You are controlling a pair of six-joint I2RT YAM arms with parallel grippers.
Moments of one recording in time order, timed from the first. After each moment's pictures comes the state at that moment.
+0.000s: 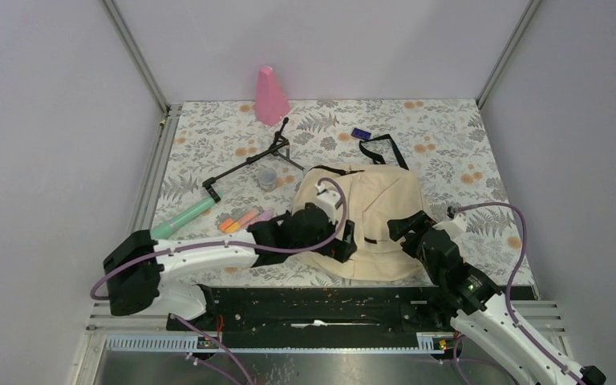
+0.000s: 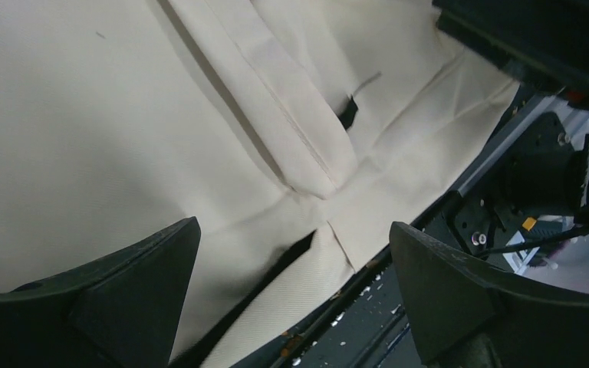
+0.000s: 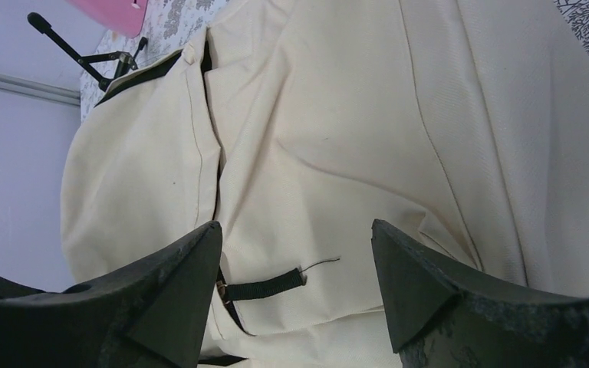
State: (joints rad) left arm -1.11 1.33 0.85 -0.10 -0.14 -0.55; right arm 0.66 0.34 0.30 -0.46 0.46 1.06
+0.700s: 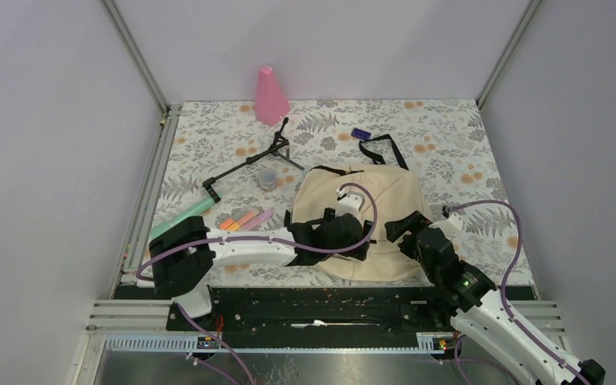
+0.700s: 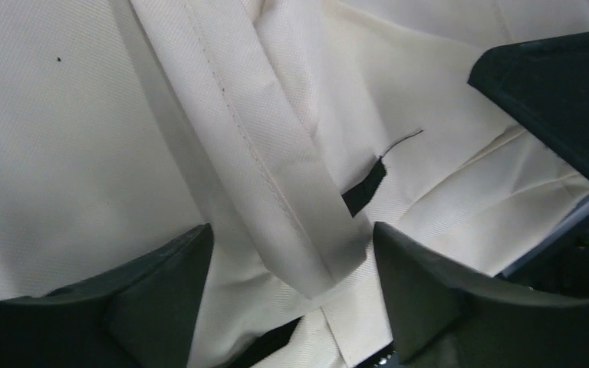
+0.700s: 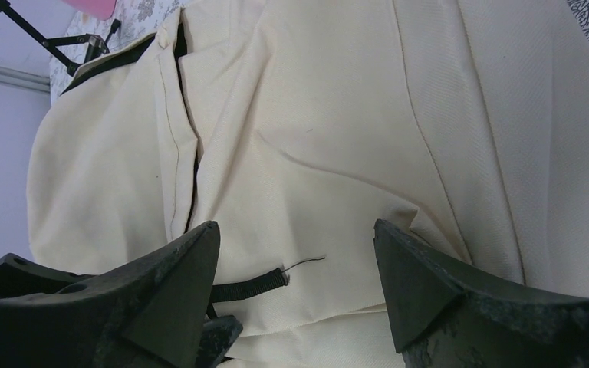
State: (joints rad) left arm -1.22 1.65 1.03 -0.11 -0.35 -0.70; right arm 0.66 0.39 0.29 -0.44 0.45 1.06
